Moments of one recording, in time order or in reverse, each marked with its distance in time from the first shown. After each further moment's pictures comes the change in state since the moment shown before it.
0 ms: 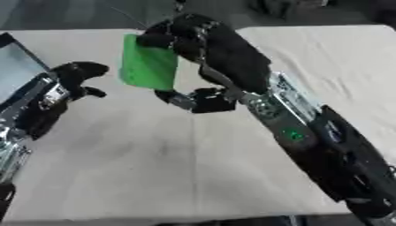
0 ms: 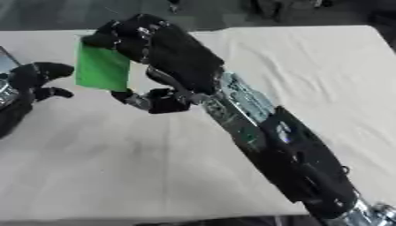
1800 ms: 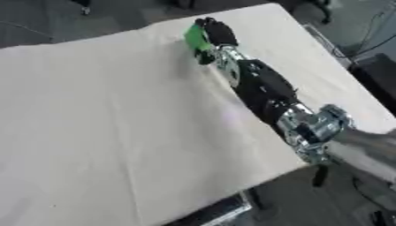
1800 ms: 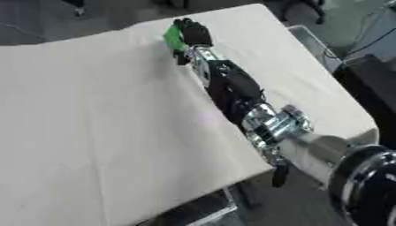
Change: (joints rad) left arm 0.082 -0.152 0.246 -0.209 -0.309 -0.142 0.214; right arm -0.182 -0.181 -0.497 1.024 0.042 0.514 -0.118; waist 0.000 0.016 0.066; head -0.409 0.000
